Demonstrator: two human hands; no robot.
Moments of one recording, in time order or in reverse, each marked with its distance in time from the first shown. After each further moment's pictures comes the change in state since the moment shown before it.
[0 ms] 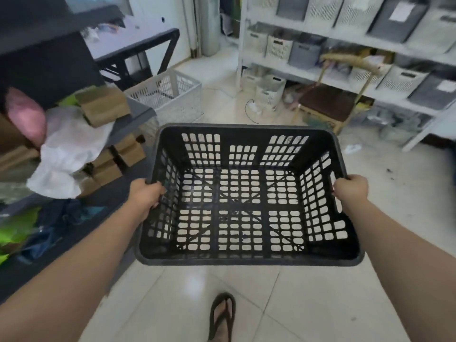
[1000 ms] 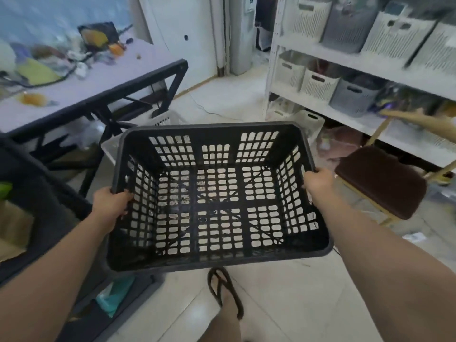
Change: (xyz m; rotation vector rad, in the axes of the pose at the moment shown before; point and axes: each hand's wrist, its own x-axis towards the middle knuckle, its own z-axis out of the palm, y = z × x) left_hand 0.412 0.296 0.214 -0.044 0.326 -0.094; right_hand 0.482 -0.330 0.343 0.019 -0.312 -0.100
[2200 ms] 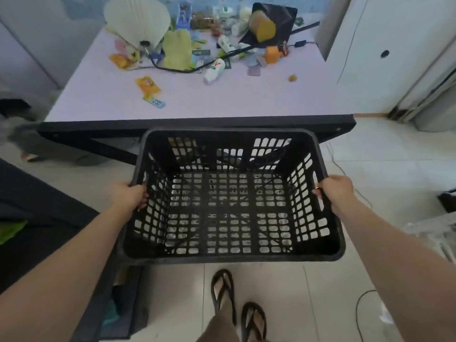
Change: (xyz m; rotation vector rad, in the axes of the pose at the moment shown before) left_hand 0.457 0.097 0.016 -0.260 0.530 -0.507; right_hand 0.300 -0.373 0.601 -0.248 -0.736 -0.116
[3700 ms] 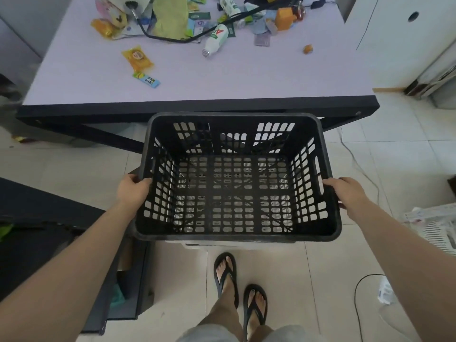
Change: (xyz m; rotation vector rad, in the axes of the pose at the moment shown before) left_hand 0.027 -0.005 0.023 0.168 -0.007 -0.009; right_hand 0.039 0.024 0.014 -0.252 -0.072 0.124
